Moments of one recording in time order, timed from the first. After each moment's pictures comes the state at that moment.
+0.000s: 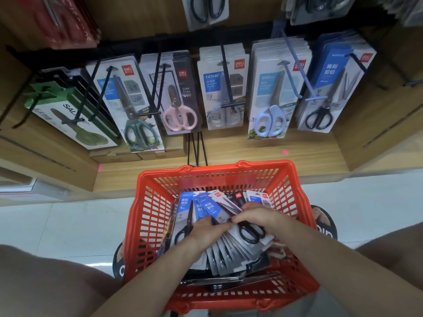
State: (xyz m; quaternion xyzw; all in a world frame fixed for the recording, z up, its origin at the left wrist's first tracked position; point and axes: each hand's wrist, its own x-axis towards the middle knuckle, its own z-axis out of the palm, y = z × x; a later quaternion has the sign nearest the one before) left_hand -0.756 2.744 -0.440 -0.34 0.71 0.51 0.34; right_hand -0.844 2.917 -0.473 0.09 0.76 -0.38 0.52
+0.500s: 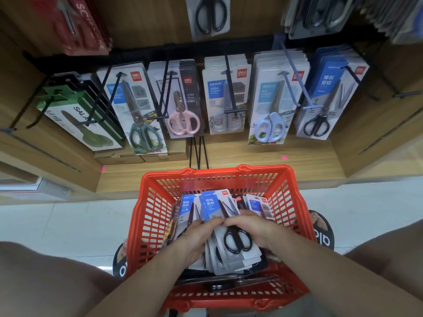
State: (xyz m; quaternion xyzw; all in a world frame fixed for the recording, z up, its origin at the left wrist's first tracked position) left_hand -0.747 2.734 -0.425 -0.41 0.57 0.65 0.28; right_hand -0.812 2.895 -0.443 0.17 0.65 -0.54 0.51
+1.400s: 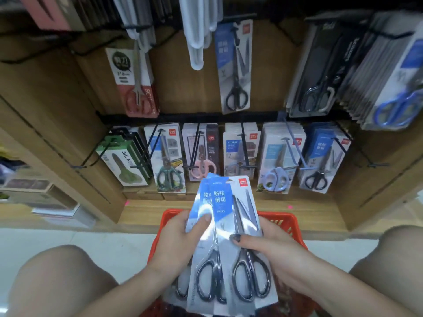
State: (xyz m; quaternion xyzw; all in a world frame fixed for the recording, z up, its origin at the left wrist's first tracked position) left_hand -0.735 2.692 -0.248 -0.19 0.81 0.55 -0.05; right_hand -0.791 2.911 -0.237 -0.04 0.59 -0.70 0.41
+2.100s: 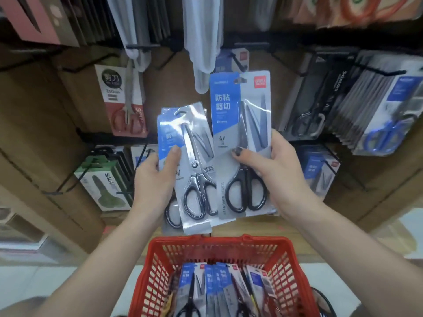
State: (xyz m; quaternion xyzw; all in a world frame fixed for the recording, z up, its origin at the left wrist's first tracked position) left_hand -0.853 2.634 -0.172 -0.18 0.73 0.63 -0.22; right_hand -0.895 2.851 -0.126 -0.19 0.64 -0.74 0.02
